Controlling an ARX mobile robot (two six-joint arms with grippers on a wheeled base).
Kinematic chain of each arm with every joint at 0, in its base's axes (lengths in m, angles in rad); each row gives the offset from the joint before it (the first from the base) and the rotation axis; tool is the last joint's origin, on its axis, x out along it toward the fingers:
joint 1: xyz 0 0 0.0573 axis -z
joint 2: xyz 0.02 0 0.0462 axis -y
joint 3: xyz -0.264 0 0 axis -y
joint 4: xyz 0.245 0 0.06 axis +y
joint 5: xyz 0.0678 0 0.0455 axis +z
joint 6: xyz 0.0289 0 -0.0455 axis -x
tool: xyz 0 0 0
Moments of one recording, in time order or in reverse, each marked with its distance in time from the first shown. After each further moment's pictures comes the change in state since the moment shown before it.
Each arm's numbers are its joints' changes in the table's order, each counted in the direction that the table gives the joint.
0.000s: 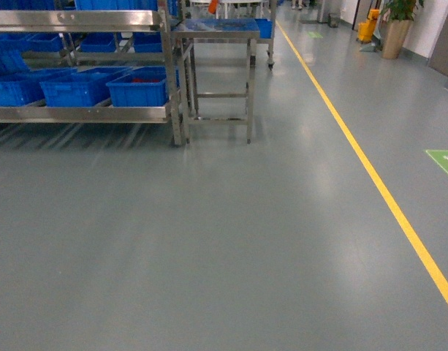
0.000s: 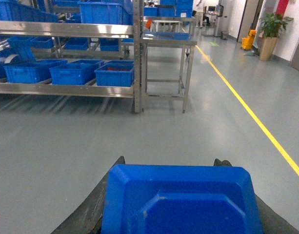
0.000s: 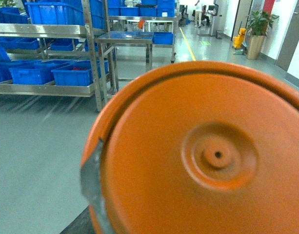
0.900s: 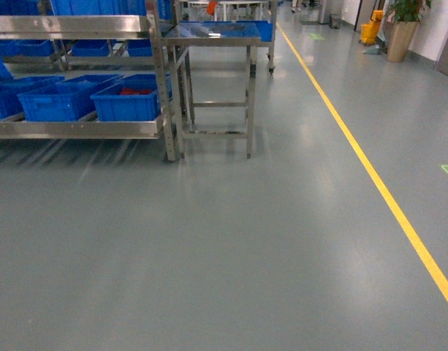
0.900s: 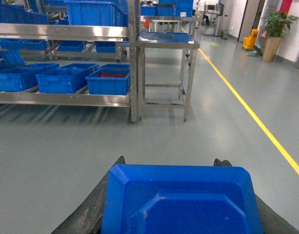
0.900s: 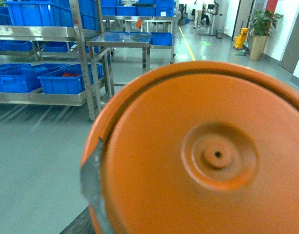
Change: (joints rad) left arm 0.000 0.000 0.000 0.002 -0.001 0.000; right arm 0.000 0.000 0.000 0.003 0.000 0.000
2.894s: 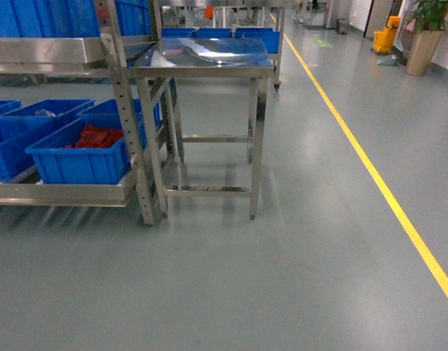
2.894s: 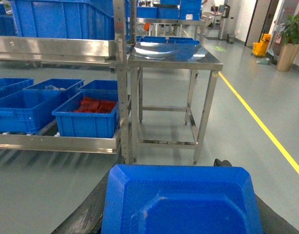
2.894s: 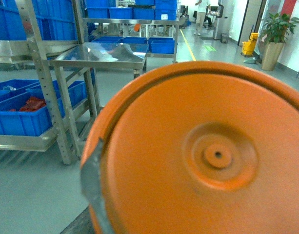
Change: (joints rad) left arm 0.000 0.000 0.000 -0.003 0.001 0.000; right arm 0.000 0.000 0.000 -0.004 0.000 0.000
